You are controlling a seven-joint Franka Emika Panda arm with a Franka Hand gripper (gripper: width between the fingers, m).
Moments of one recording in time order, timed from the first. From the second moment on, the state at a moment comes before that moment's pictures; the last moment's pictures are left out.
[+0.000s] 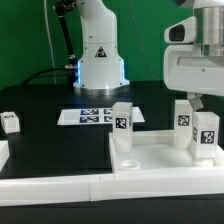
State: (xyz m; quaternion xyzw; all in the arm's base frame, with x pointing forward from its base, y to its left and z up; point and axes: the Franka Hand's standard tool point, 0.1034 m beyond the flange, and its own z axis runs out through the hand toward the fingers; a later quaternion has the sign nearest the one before) arm 0.619 0.150 0.085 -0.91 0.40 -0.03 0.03
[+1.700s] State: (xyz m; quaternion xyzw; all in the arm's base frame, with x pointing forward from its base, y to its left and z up) arm 0.625 0.129 0.081 -0.74 0.67 0.00 0.09
